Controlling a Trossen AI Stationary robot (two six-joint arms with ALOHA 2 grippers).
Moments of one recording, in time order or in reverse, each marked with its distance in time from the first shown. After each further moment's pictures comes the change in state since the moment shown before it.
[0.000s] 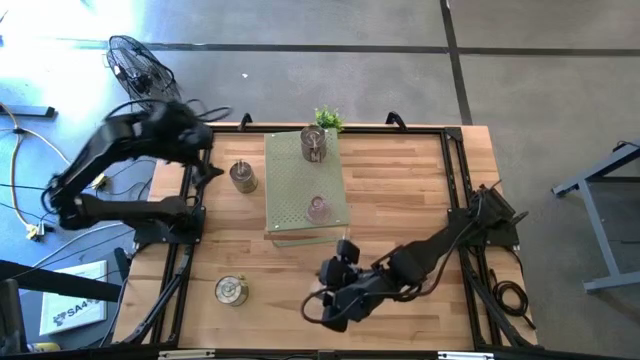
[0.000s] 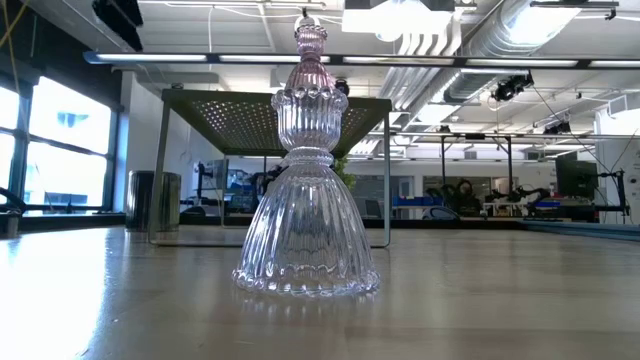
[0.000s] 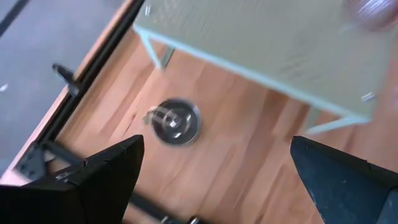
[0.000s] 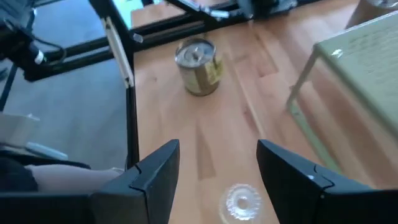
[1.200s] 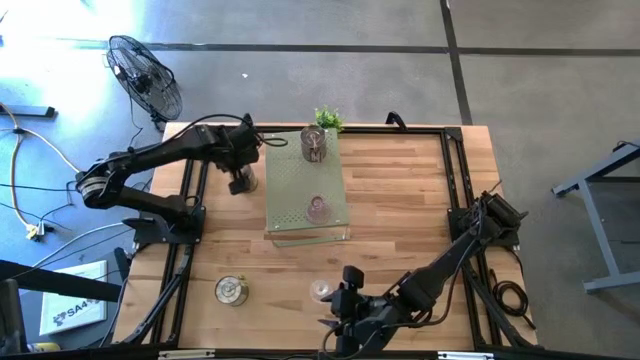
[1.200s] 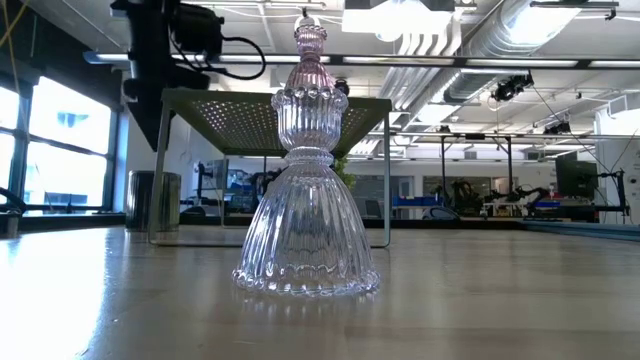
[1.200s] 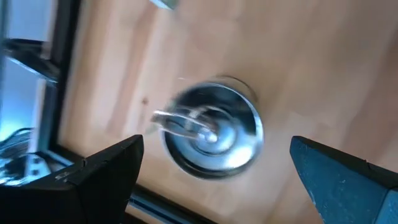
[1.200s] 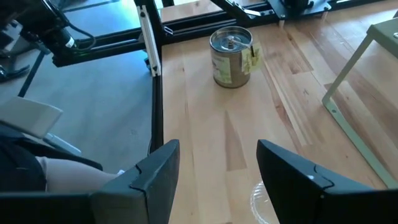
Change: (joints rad) left arm 0.001 0.292 -0.385 0.351 -0.194 0.185; right arm 0.129 0.000 -0.168 0.233 0.097 -0.019
